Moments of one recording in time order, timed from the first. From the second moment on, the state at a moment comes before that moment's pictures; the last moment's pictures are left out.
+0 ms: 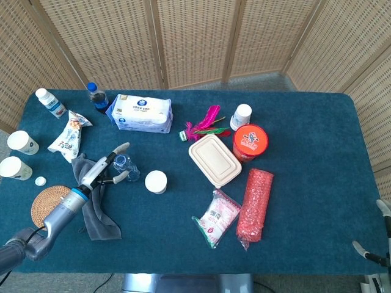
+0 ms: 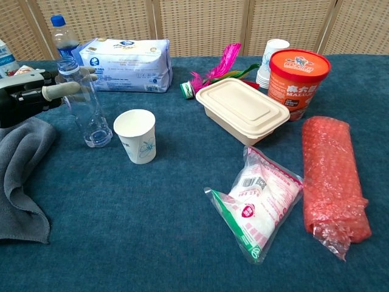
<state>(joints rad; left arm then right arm) -0.64 -1.54 0.01 -1.04 1.56 1.04 -1.28 -0.13 -1.09 0.04 -1.59 -1.47 1.58 0.24</state>
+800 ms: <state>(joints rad) -0.56 -1.32 0.02 -1.24 1.57 1.17 -1.29 -0.11 -1.08 0.05 -1.60 -1.48 1.57 0.23</state>
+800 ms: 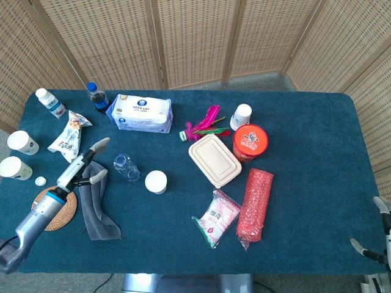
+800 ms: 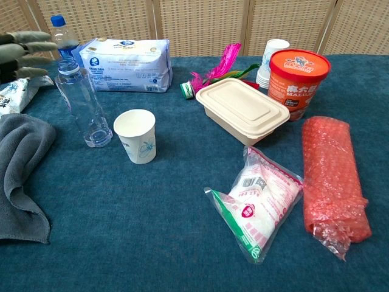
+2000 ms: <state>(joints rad) -0.23 -0.79 0.17 -1.78 1.52 1.35 -0.48 -0.04 -1.07 0.08 -1.63 -1.51 1.58 0.00</state>
